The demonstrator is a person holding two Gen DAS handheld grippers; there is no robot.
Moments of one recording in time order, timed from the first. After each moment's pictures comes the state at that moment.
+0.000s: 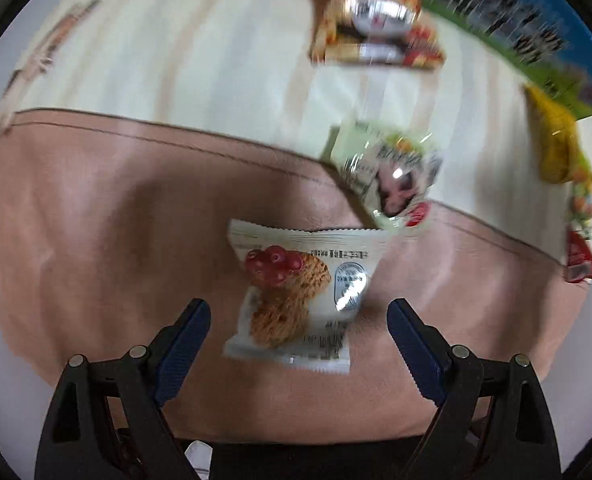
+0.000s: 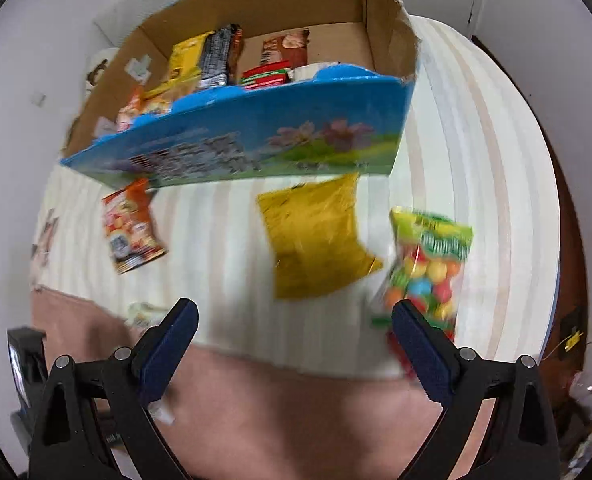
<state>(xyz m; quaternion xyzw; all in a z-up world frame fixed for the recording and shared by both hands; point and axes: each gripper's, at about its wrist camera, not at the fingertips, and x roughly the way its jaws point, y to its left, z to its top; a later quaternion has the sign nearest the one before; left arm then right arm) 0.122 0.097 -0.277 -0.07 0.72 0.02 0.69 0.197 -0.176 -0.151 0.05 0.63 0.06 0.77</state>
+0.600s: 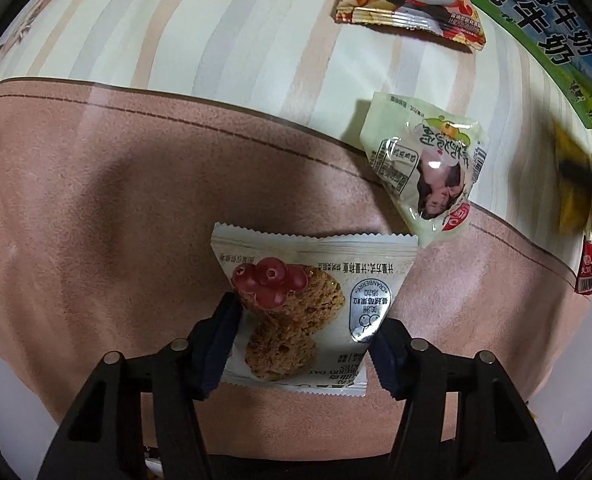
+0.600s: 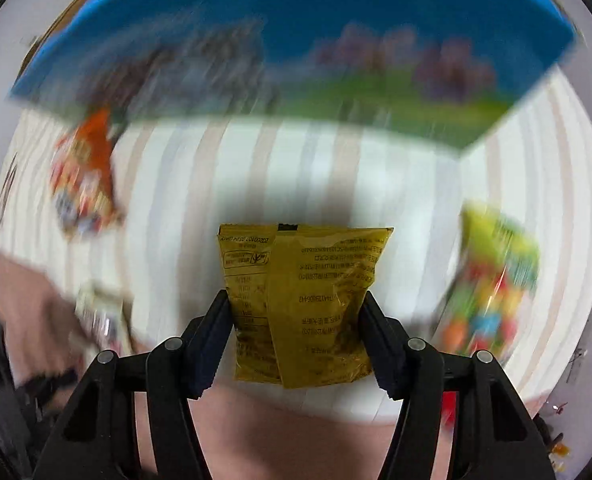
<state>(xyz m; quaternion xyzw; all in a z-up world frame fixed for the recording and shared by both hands) 0.116 0.122 -0.298 -0.10 0.73 0.01 0.68 0.213 -0.131 -0.224 -0.01 0.69 0.08 0.72</state>
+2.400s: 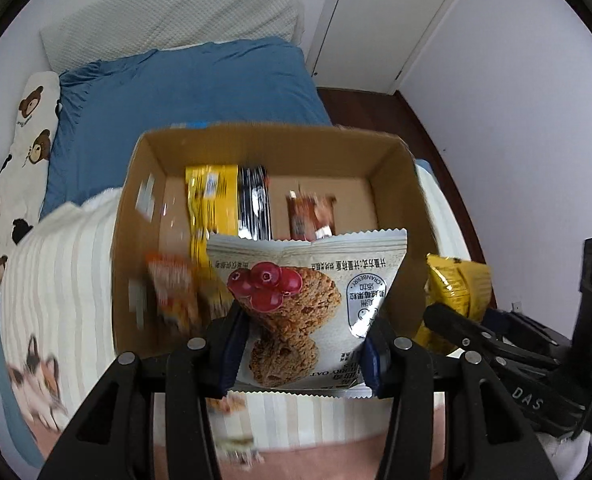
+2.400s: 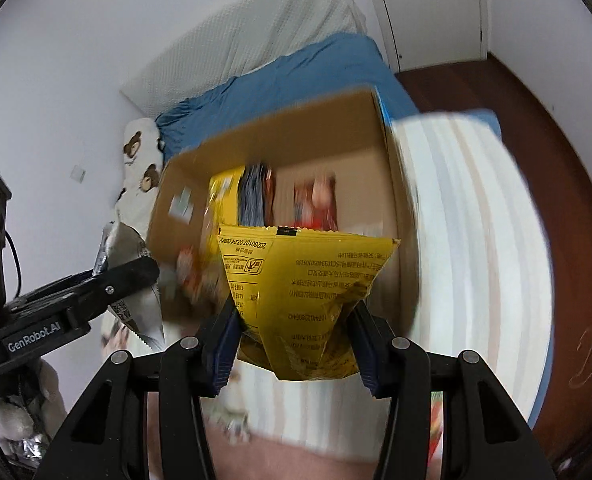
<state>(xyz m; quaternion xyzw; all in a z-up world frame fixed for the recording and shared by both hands) 0.359 -0.010 -0.052 -0.03 0.57 -0.15 0.80 0.332 -0.209 -0.039 0.16 0.56 0.10 0.81</state>
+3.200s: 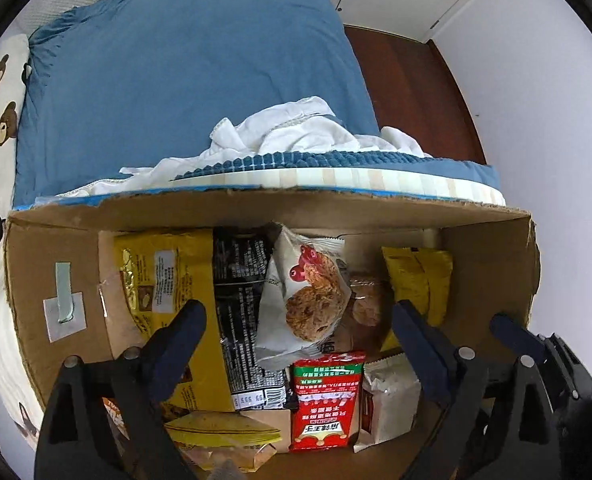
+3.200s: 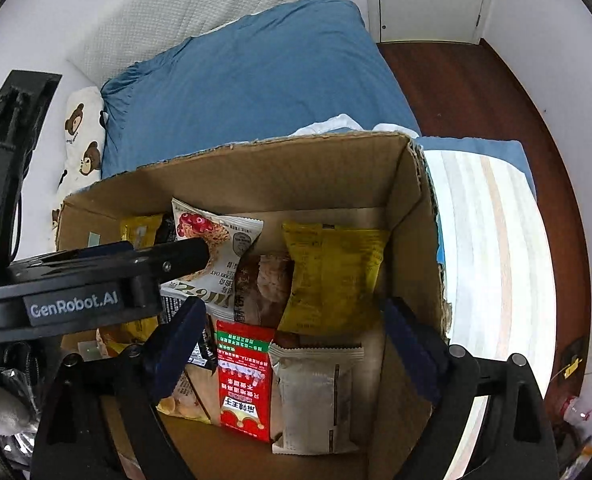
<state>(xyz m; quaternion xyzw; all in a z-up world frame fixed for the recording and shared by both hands) 0.511 -0.035 -0.164 -0.03 0.68 -0.12 0.72 0.480 -0.198 -0.134 0.09 0.64 0.05 0.76</state>
